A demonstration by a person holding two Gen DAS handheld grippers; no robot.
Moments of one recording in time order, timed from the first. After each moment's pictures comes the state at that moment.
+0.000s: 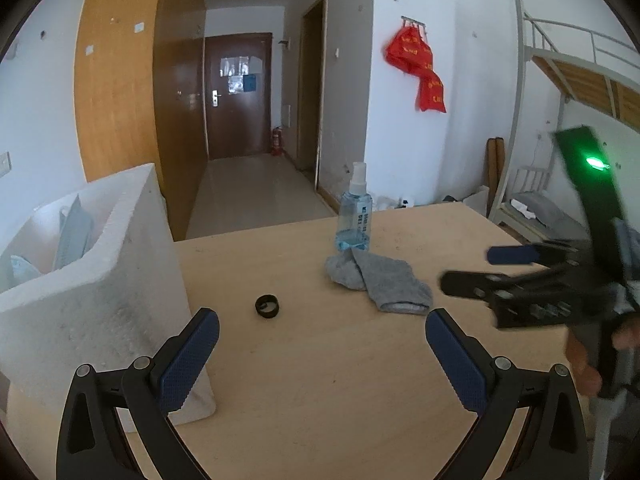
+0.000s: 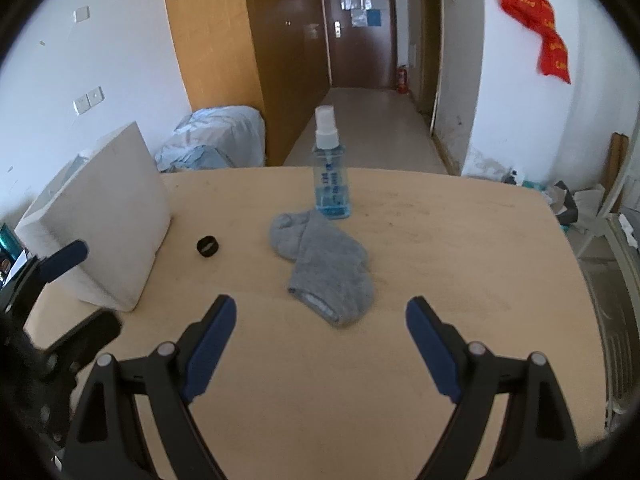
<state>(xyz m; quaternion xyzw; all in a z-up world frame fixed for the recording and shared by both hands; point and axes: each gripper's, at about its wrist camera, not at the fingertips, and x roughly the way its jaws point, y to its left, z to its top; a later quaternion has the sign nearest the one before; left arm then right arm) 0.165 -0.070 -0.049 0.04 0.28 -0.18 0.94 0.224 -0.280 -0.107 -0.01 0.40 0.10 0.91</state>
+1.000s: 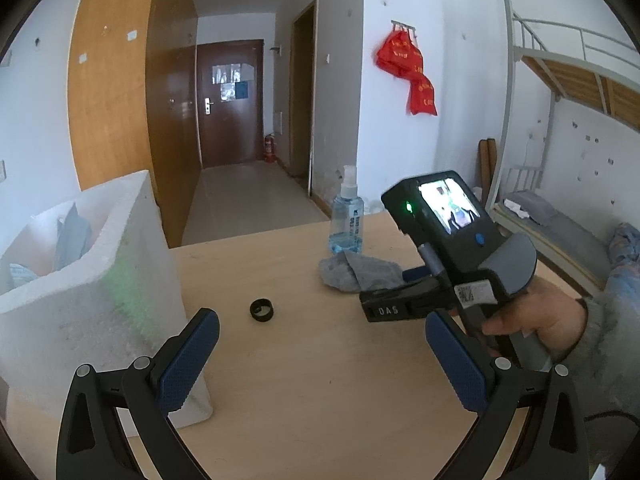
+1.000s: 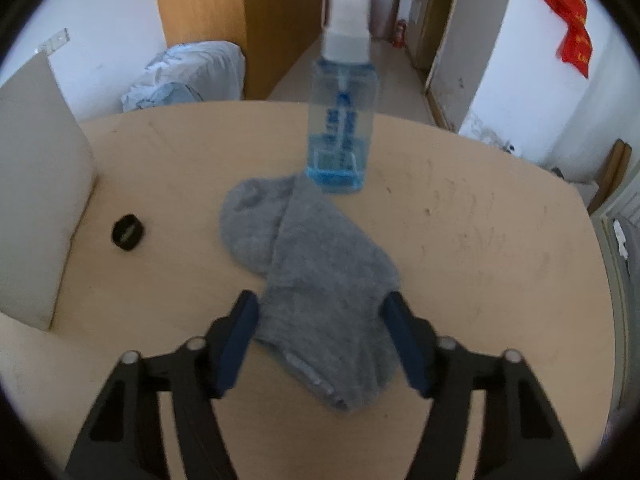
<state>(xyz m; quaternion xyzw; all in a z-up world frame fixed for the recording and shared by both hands) 0.164 -0.071 -0.049 0.04 0.27 -0.20 0.94 0.302 -0.253 -0.171 -0.07 0.49 0.05 0.87</state>
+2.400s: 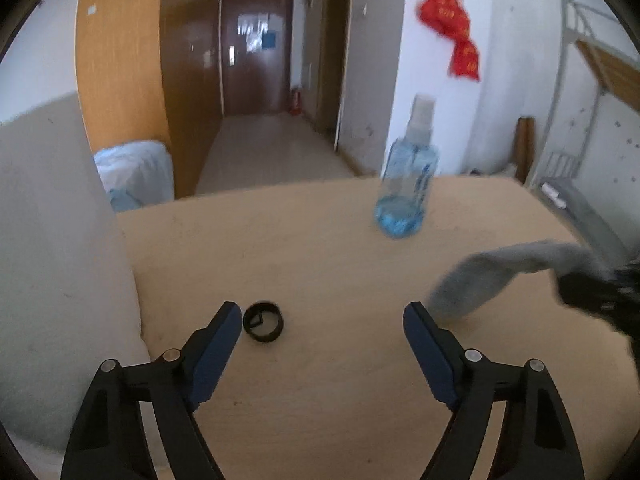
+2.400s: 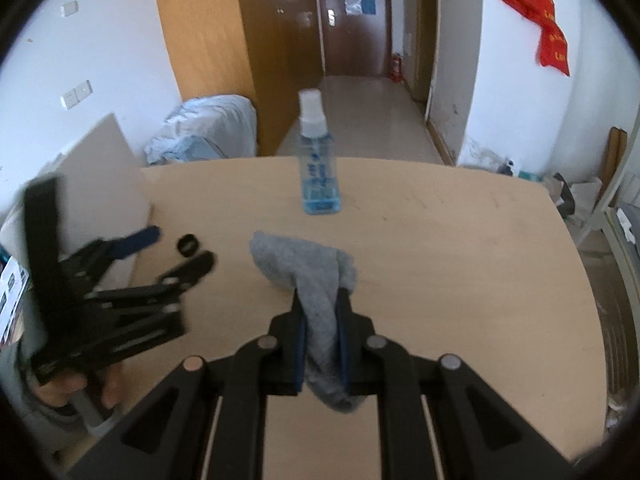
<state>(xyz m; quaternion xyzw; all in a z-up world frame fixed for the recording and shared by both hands) 0.278 -0.079 -0.114 0.03 0.36 -0.14 0.92 0.240 -0.281 -0.111 -0.01 0.41 0.09 0.91</state>
